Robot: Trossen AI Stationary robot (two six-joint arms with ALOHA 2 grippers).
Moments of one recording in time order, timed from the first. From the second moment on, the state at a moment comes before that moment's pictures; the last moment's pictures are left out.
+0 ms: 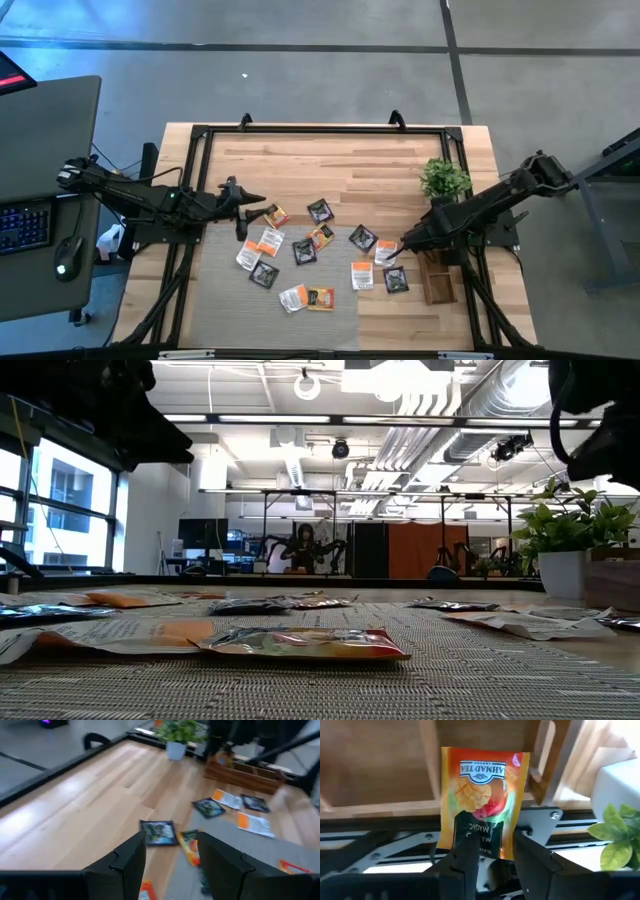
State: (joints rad) left arm -0.26 0.66 0.37 -0.05 -0.51 -0.35; right arm 0.38 1.34 0.83 -1.48 0.00 0.35
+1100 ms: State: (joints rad) left arm -0.26 0.79 0.37 -0.19 -0.53 -0.80; right arm 0.27 1.34 0.91 -0.37 0.46 0.40
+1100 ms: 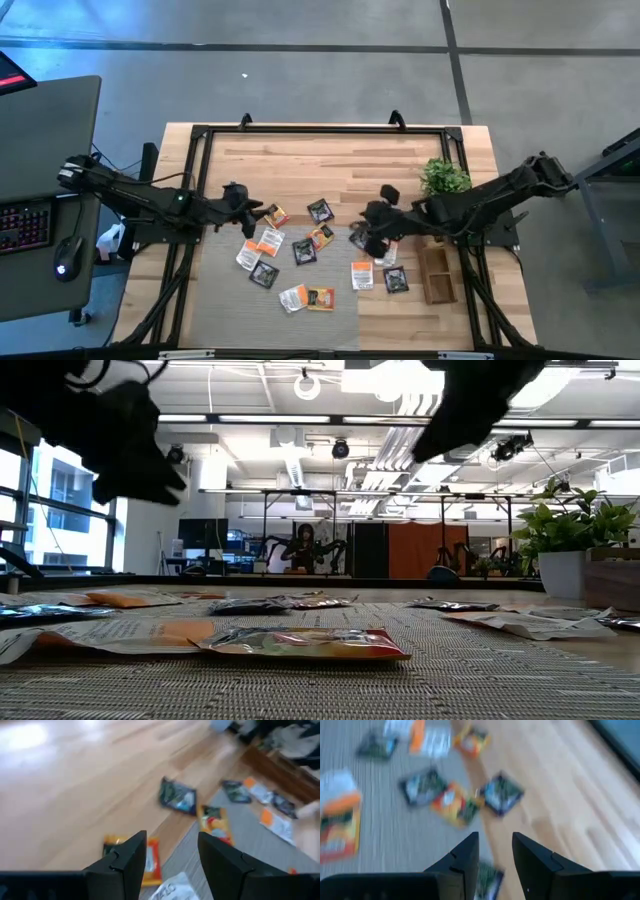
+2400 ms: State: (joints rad) left arm -0.26 1.37 0.37 -0.09 -0.64 -1.48; right arm -0.07 1.59 0.52 0.94 0.05 0.16
